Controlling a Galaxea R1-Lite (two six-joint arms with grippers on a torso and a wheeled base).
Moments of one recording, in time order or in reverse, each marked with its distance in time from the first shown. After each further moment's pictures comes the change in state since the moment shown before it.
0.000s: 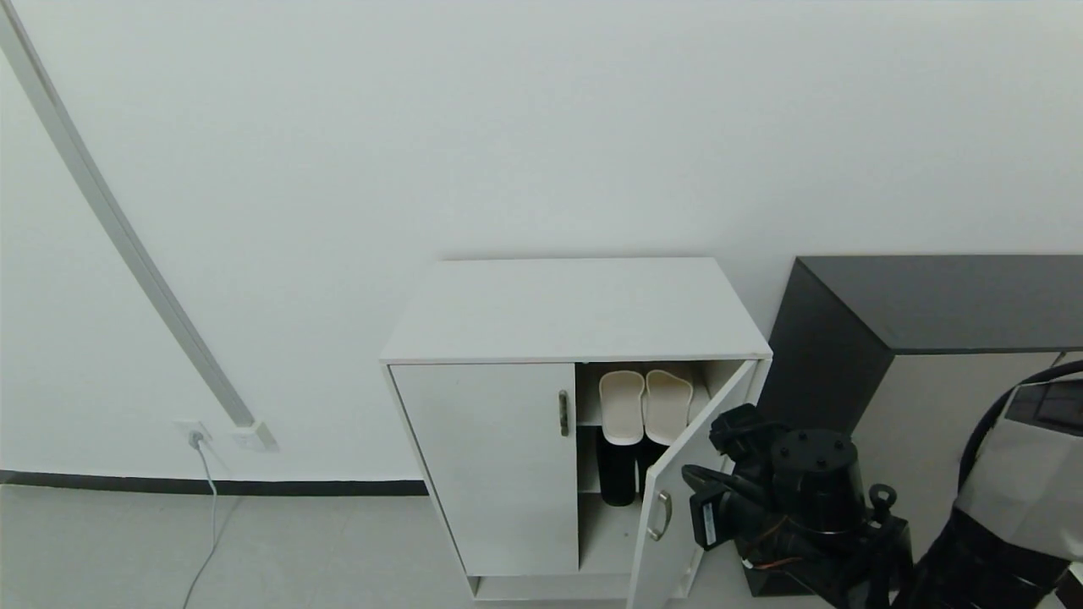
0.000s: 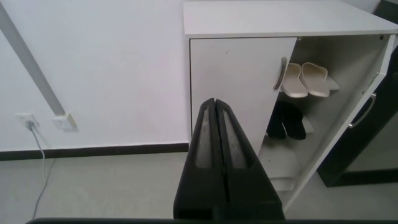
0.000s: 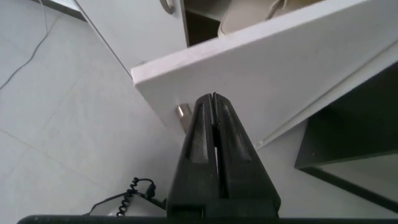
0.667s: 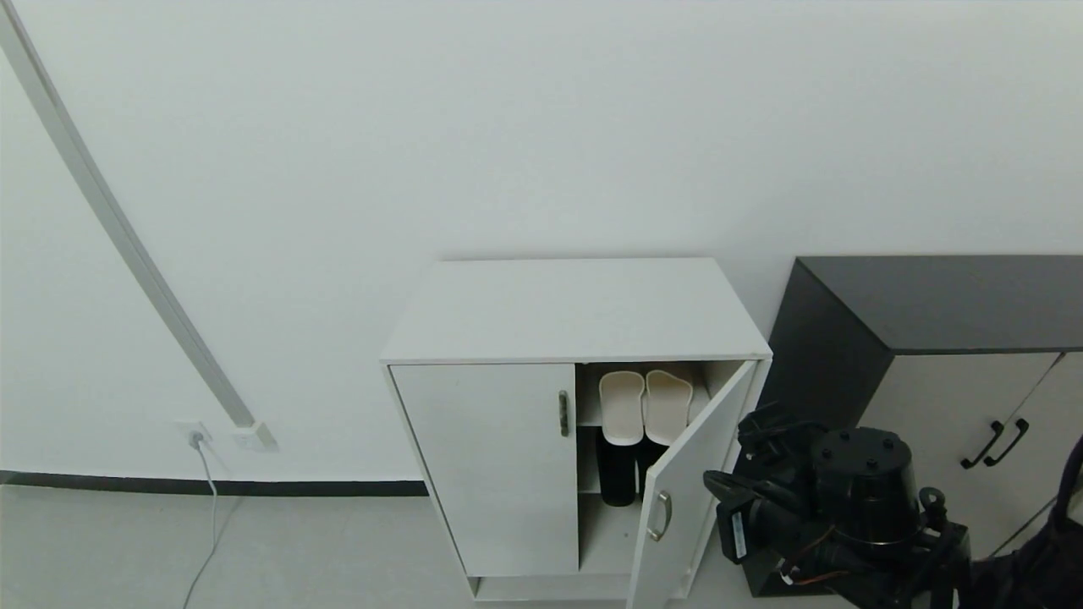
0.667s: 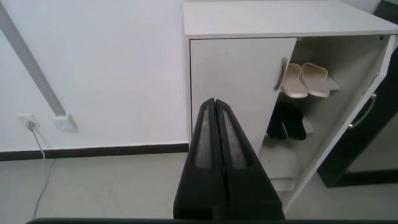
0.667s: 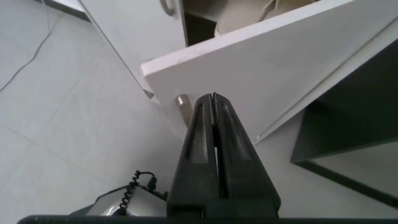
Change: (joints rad) left arm 0.000 0.000 0.000 0.000 0.000 0.000; right arm 0.003 -0.158 0.077 0.111 -0.009 0.001
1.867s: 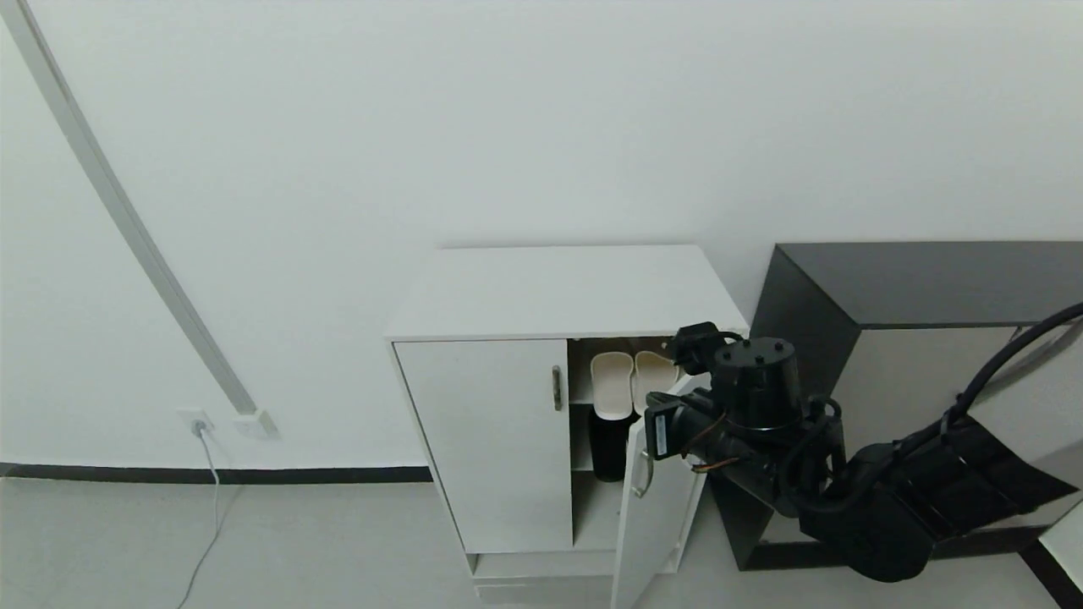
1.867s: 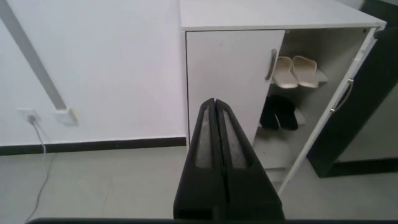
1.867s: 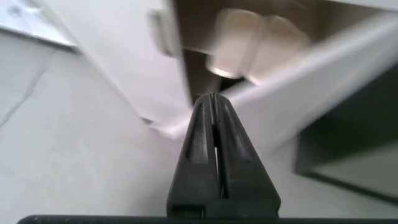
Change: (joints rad) left arm -0.002 0.000 0.000 0.001 0.000 0.001; right arm 0.007 0.101 -0.471 0.276 -0.053 0.033
